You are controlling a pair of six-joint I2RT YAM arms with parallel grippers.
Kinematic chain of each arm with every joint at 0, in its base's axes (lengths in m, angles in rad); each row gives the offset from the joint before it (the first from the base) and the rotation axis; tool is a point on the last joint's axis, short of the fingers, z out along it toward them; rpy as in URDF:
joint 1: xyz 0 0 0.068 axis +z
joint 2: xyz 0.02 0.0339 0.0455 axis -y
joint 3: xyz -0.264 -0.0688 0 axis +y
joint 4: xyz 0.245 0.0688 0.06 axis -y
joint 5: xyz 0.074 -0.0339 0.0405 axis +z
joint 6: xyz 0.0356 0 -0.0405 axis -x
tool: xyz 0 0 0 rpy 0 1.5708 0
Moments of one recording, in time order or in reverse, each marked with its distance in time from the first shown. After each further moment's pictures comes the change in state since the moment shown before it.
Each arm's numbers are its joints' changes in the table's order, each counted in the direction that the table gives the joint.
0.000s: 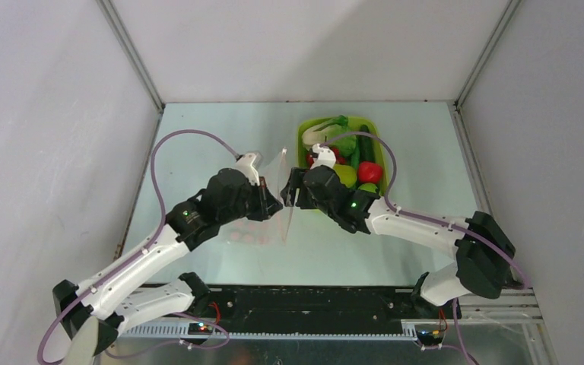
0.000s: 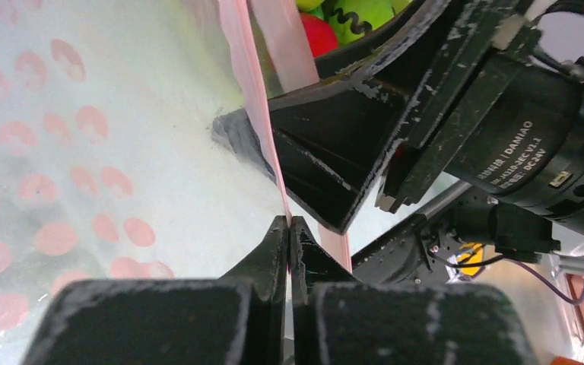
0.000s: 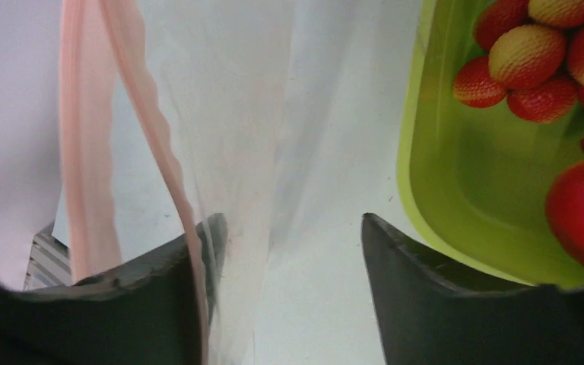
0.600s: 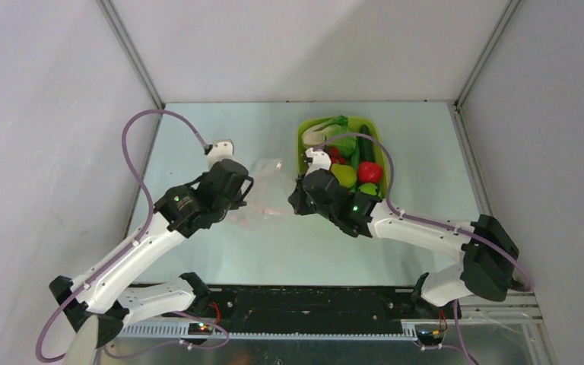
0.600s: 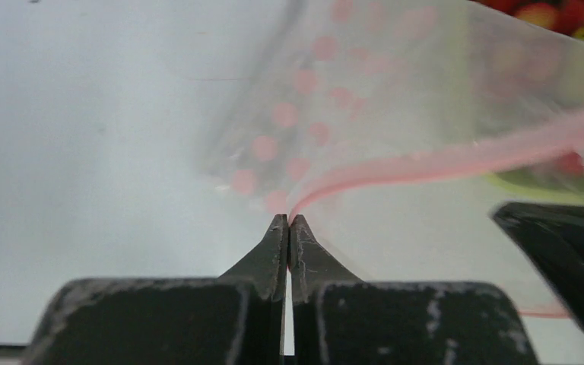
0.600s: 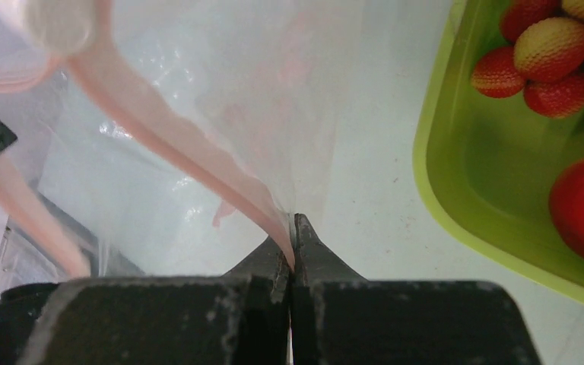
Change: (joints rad) left arm -0.004 -0.061 -0.239 -0.438 0.578 0.011; right arm 0.030 0.001 -0.009 -0.024 0.040 0.054
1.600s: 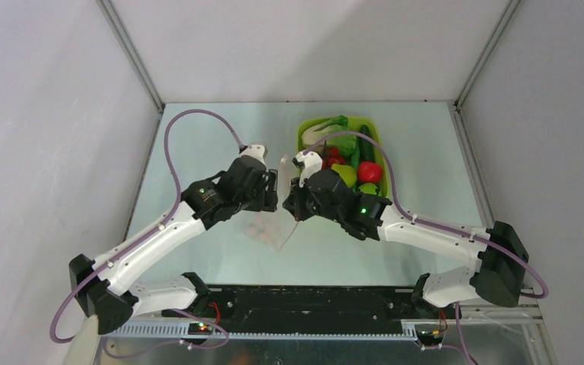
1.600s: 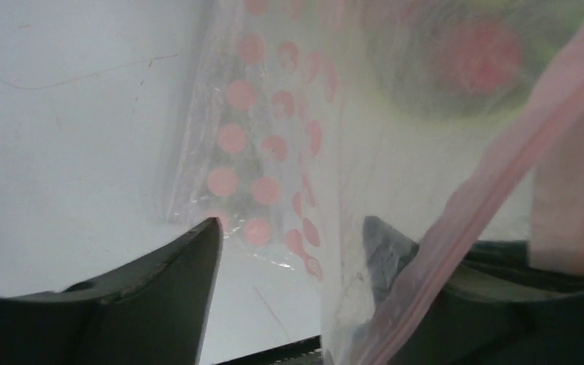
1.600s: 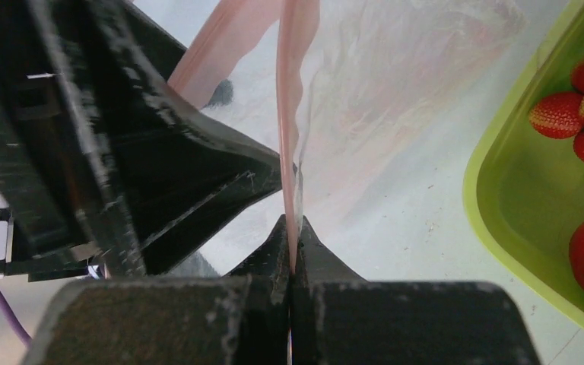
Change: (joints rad) left arm -0.008 -0.123 0.027 0.149 -0.252 -0.102; right arm 0.036 0.084 -0.020 -0.029 0.150 0.210
